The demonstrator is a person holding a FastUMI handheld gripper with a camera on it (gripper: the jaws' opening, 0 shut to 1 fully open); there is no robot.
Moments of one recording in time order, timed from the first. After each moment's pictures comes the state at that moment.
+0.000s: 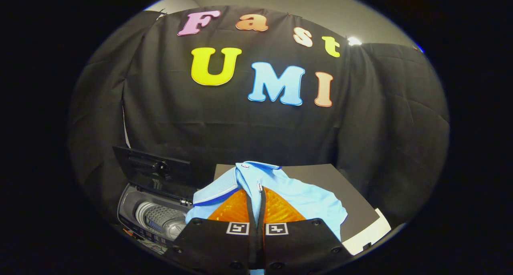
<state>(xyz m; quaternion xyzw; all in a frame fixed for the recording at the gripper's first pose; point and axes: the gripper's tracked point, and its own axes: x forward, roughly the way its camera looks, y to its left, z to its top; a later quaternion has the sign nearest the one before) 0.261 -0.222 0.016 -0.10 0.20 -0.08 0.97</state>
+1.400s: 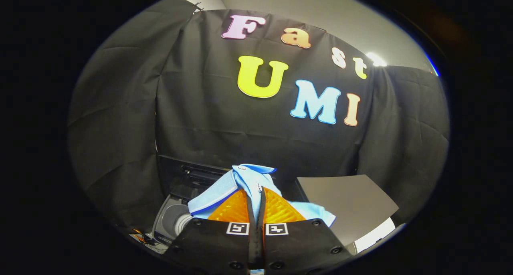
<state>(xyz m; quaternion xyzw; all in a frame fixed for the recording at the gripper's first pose) 0.260 0.008 0.010 -0.13 0.18 -0.04 0.98</state>
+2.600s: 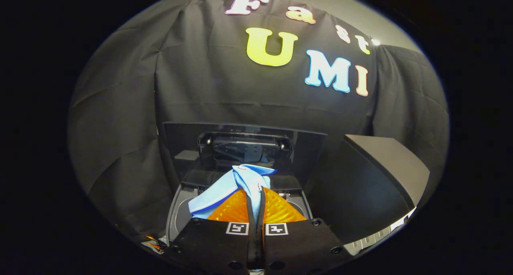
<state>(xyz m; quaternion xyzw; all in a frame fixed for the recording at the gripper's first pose) 0.296 0.069 -0.153 -0.08 0.25 -0.06 0.96</state>
